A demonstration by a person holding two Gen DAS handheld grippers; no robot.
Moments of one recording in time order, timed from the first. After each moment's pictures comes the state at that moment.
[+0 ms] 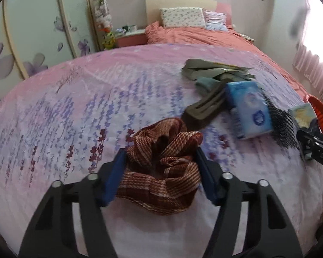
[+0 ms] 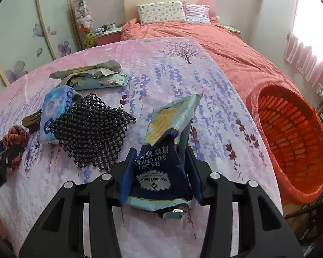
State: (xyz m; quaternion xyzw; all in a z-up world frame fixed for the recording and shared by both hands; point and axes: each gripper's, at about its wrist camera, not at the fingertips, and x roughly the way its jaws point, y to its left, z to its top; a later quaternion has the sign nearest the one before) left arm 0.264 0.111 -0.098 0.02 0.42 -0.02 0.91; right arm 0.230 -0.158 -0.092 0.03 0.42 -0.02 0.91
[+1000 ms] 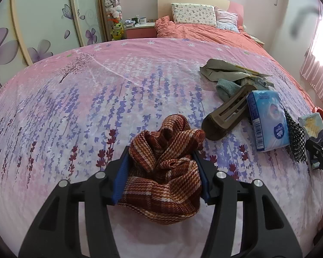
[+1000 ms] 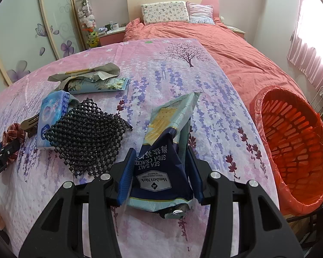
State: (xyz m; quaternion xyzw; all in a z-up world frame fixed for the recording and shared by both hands) left arm 0.279 0.129 -0.103 0.00 0.44 0.00 0.90; right arm 0.235 -0.166 -0.091 0.04 0.42 -0.02 0.90
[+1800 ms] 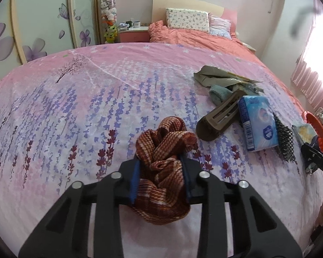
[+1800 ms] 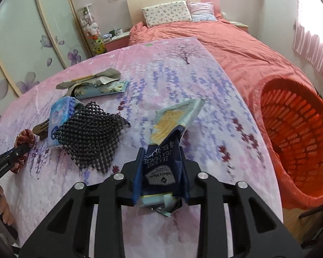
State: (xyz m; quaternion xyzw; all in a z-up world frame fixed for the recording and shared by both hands) left arm 0.264 0.141 -0.096 -0.02 0.42 -0.03 0.91; right arm 0.213 -0.195 -0.089 0.10 0.41 0.01 0.91
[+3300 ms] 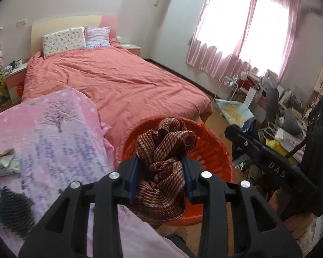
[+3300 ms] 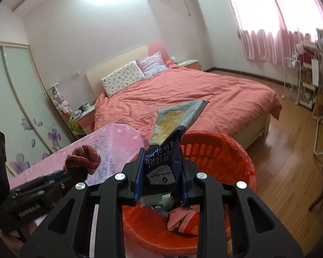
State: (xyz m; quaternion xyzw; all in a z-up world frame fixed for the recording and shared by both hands) left arm 0.266 -0.269 -0.031 0.03 0.36 -0.37 0.86; right arm 0.158 -0.417 -0.039 0.22 0.23 -0.10 0.94
